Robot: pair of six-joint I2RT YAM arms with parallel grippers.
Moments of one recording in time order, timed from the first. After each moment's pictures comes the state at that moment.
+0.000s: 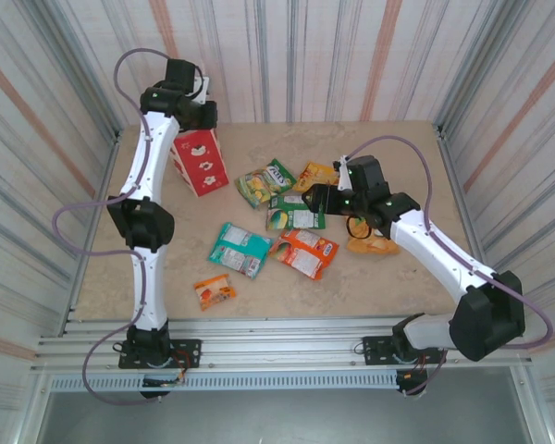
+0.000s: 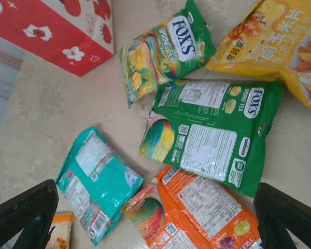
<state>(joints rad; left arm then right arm) -0.18 2.28 2.60 -1.16 0.12 -0.09 0.47 1.32 1.06 -0.44 -0.21 0.49</state>
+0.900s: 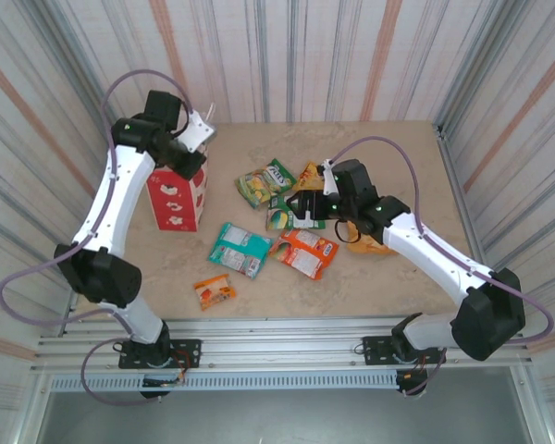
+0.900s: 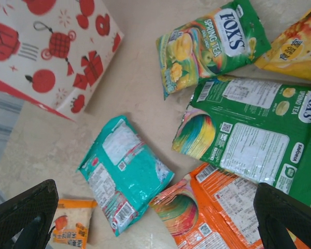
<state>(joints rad) -0.22 1.66 1.86 -1.23 0.08 0.48 0.58 1.33 1.06 -0.40 -0.20 0.49</state>
